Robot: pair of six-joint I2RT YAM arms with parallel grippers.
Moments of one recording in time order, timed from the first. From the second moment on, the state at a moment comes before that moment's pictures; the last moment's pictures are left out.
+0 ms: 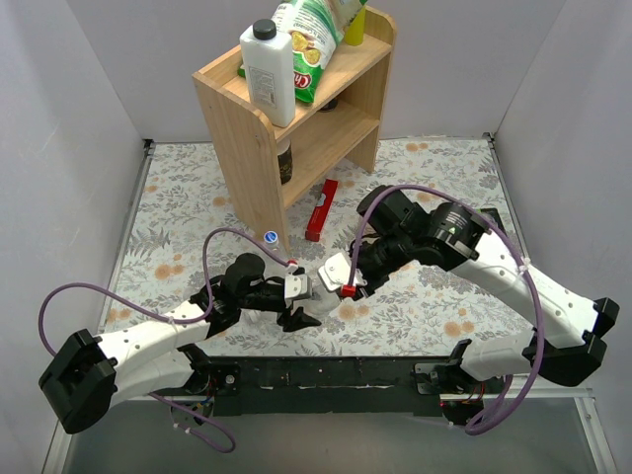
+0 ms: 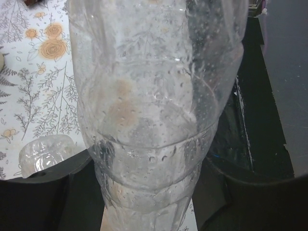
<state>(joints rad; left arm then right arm) -0.81 1.00 0.42 0.19 0.73 0.26 1.01 1.32 1.59 -1.24 -0.55 -1.08</state>
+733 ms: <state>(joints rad) -0.80 0.99 0.42 0.21 0.52 0.34 0.85 1.36 1.54 -1.07 -0.64 -0.58</state>
